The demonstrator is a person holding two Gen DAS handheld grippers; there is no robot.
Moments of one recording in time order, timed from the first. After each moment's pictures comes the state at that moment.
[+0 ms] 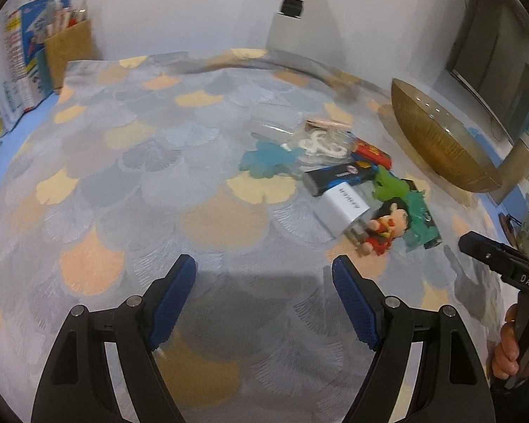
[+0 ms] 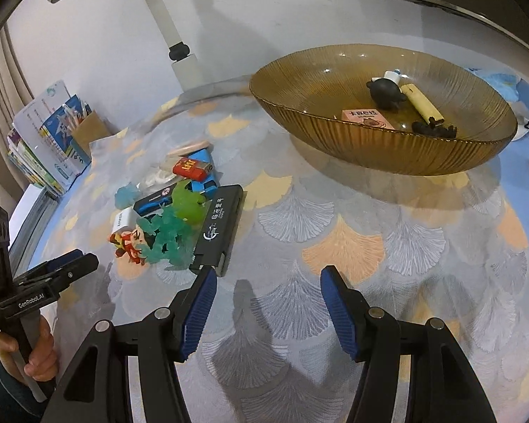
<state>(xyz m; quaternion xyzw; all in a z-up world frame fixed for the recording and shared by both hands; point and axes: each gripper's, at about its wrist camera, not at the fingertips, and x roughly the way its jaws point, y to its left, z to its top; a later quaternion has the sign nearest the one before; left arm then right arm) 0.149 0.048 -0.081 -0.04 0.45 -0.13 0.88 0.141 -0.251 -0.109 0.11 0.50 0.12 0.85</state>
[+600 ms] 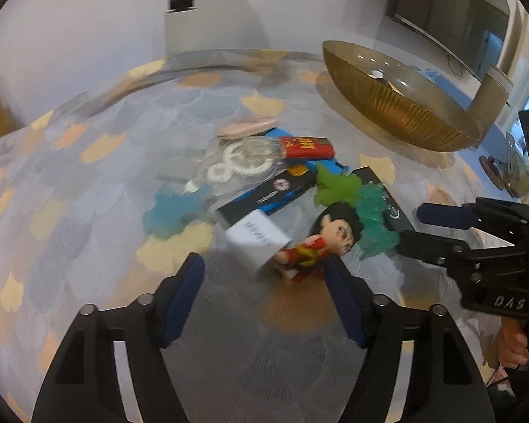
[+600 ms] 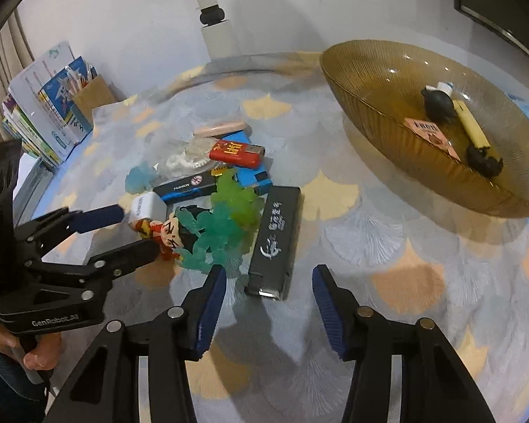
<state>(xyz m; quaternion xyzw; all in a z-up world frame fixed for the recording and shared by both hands) 0.185 -0.015 -0.077 0.08 0.46 -0.23 0.86 0.175 -0.184 -0.110 0.05 0.54 0.13 0.83</state>
